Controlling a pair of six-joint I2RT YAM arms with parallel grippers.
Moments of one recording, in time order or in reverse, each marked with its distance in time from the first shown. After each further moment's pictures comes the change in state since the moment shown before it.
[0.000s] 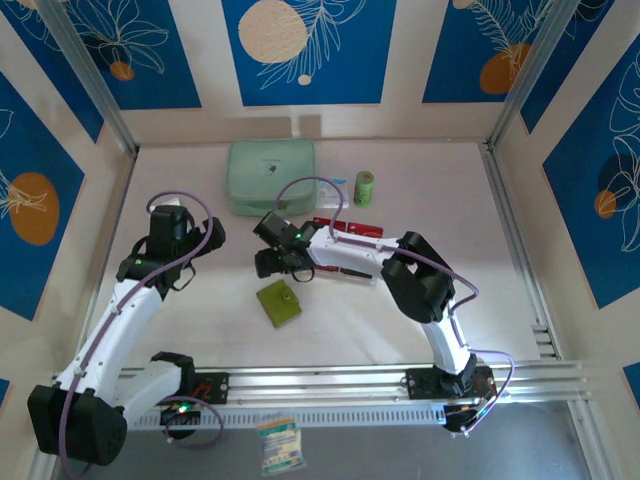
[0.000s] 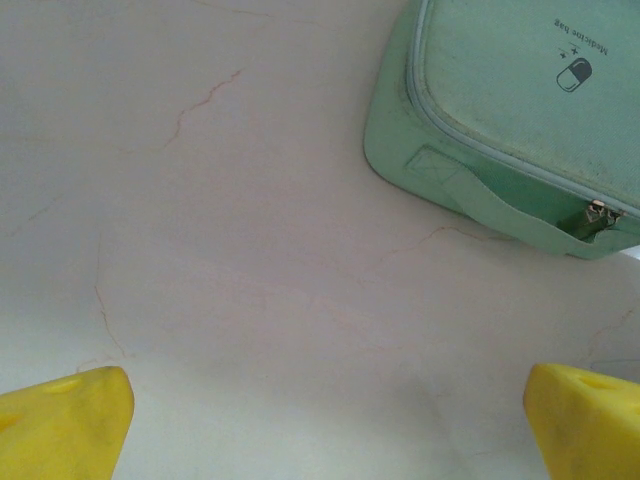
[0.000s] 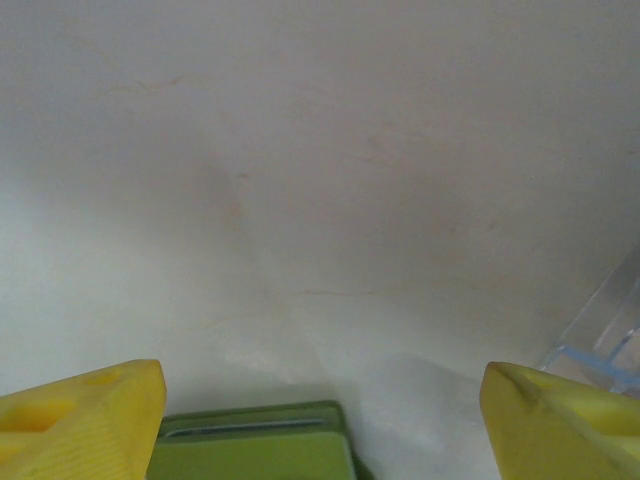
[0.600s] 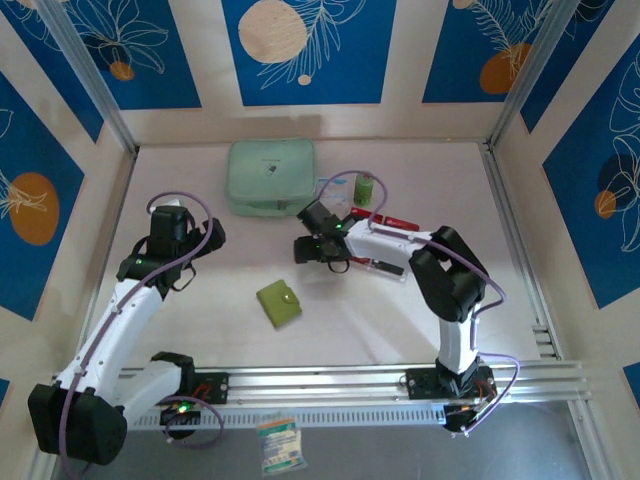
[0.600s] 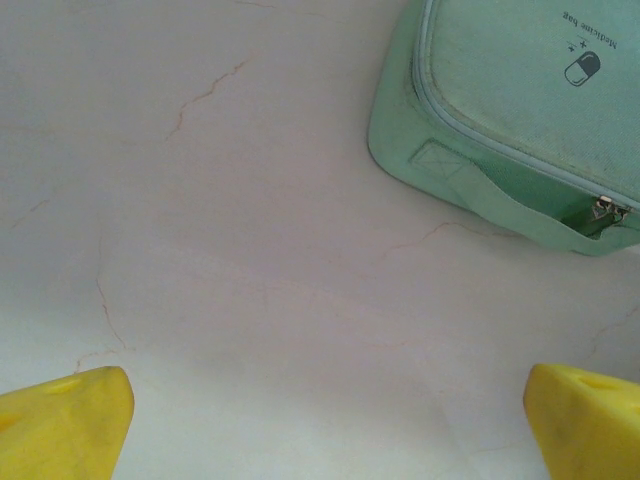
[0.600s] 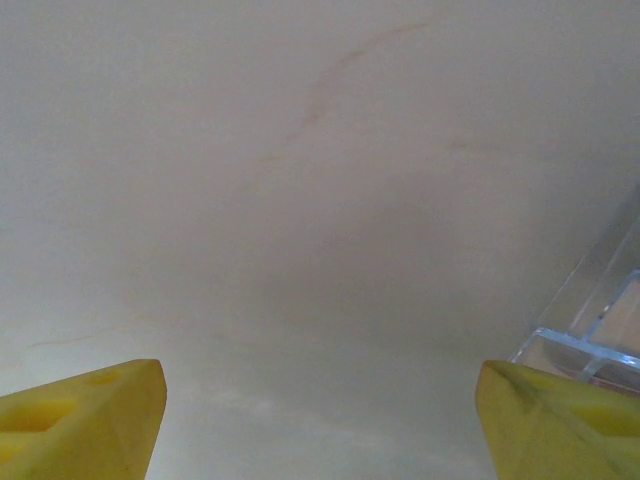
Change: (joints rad) left arm 0.000 0.003 -0.001 -0.007 0.000 -0.005; right arm -0.201 -0.173 -0.286 0.112 0.011 -0.055
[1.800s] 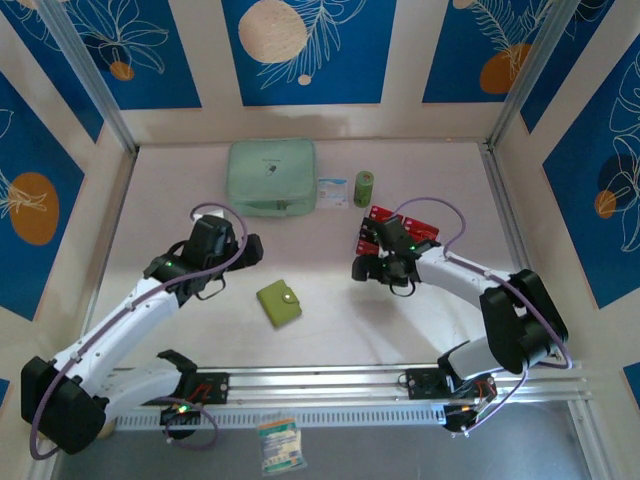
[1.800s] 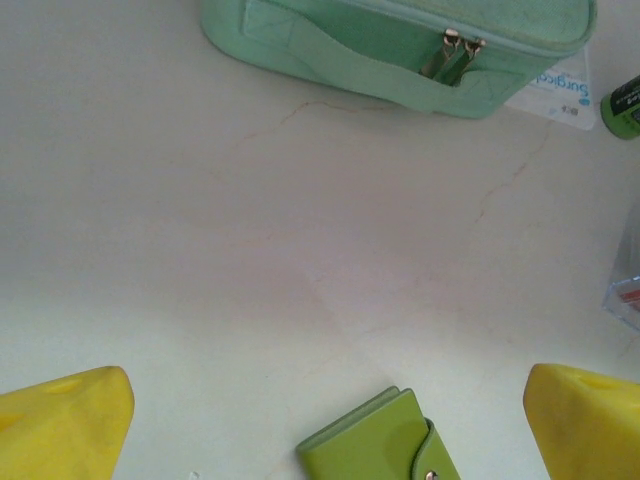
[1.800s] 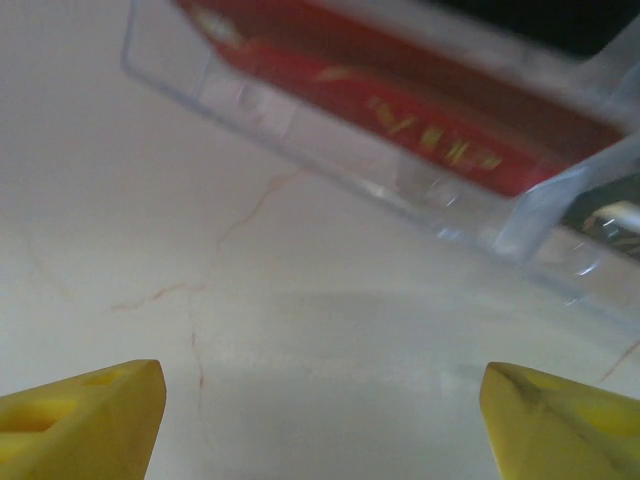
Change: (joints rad) left arm -0.336 0.051 -0.006 -0.019 -0.034 -0.128; right arm -0.277 -0.456 -0.522 0.039 -0.169 -0.048
